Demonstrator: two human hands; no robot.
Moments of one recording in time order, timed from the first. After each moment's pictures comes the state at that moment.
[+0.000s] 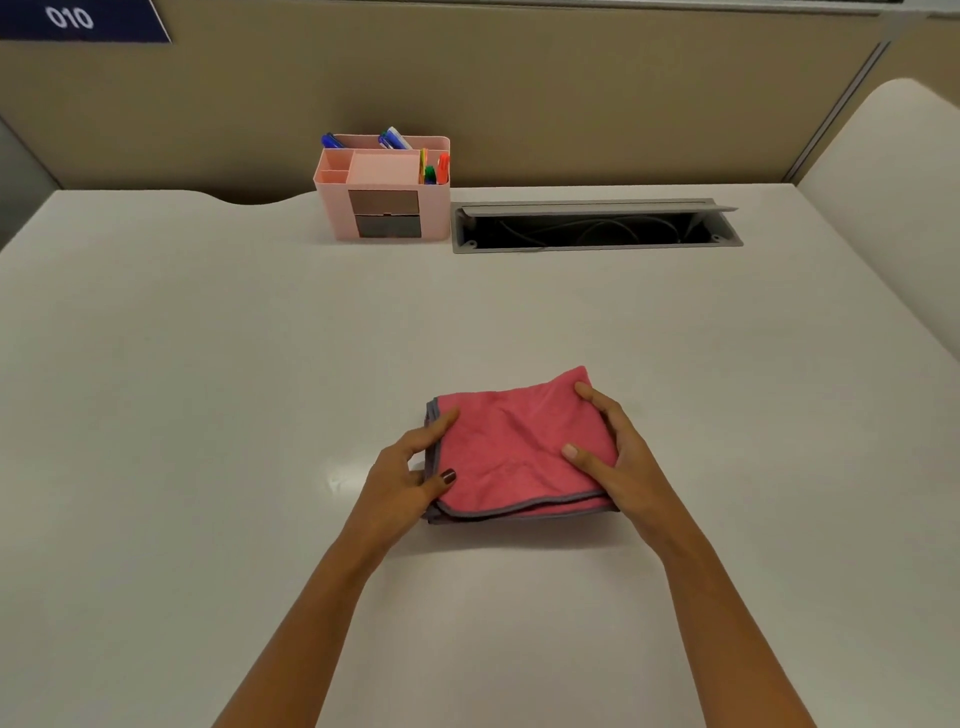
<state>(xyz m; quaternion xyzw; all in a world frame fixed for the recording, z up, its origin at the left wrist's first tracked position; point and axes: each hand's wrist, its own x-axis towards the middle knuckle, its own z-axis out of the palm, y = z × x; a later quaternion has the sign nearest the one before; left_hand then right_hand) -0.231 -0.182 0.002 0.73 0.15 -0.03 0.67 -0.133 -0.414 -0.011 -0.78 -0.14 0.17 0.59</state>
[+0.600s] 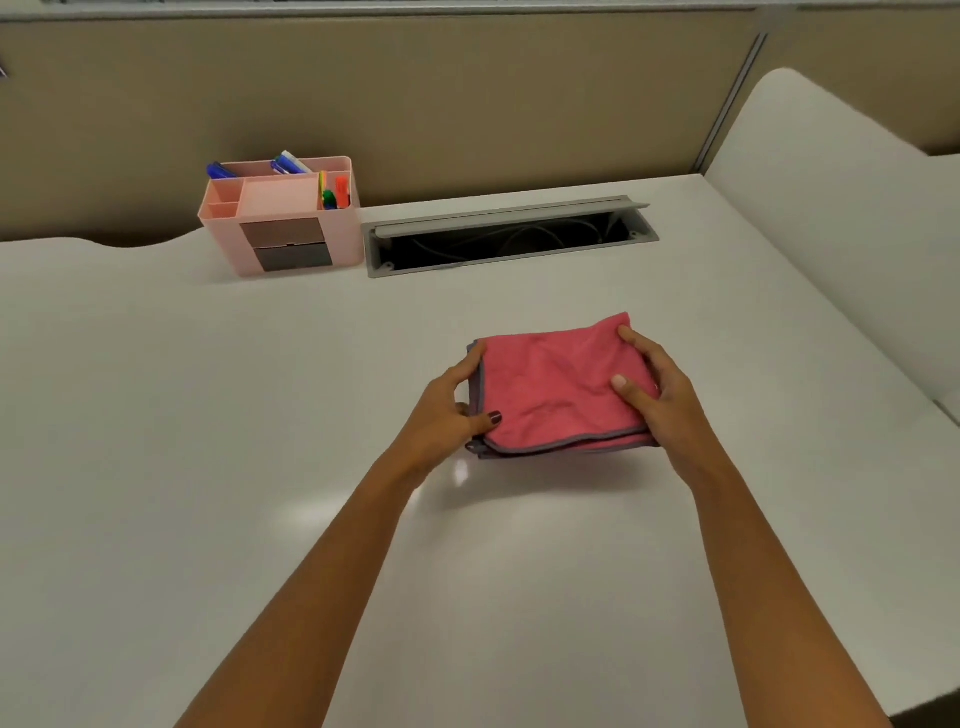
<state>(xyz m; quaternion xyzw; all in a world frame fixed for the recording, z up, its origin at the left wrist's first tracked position) -0.099 -0.248 0.020 0.75 0.05 -0.11 0.65 -0.043 -0.499 0.010 -0.80 -0.08 0.03 0.59</state>
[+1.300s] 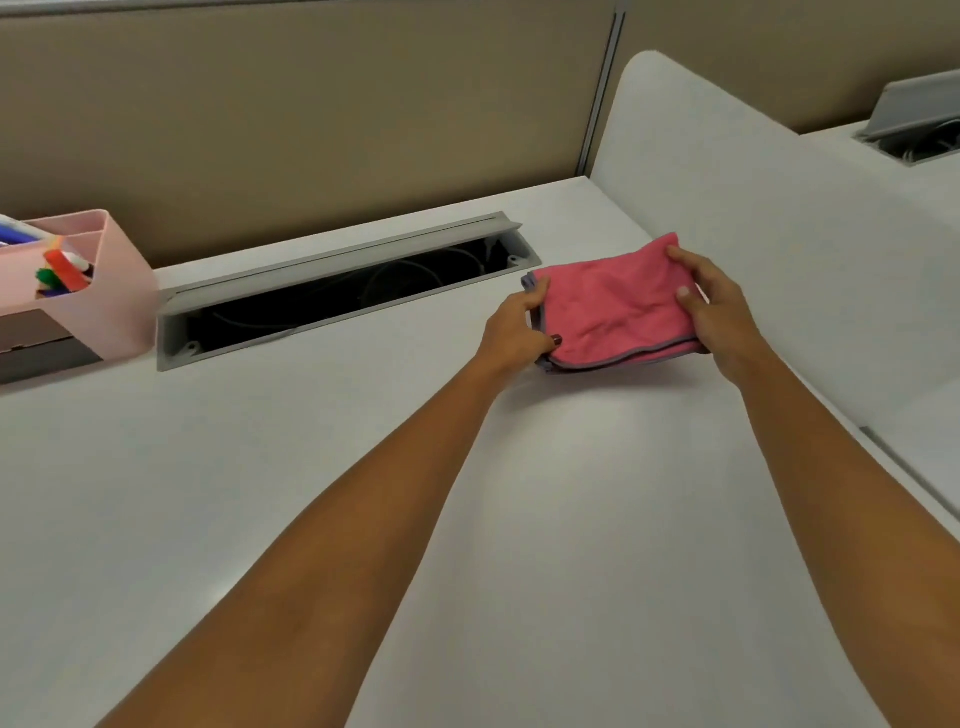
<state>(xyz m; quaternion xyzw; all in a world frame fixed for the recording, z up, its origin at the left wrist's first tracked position) 0.159 -0.454 0.003 0.82 -0.03 -0.11 0.56 0.176 -0.697 0.007 -0.84 0.01 -0.08 0.54</state>
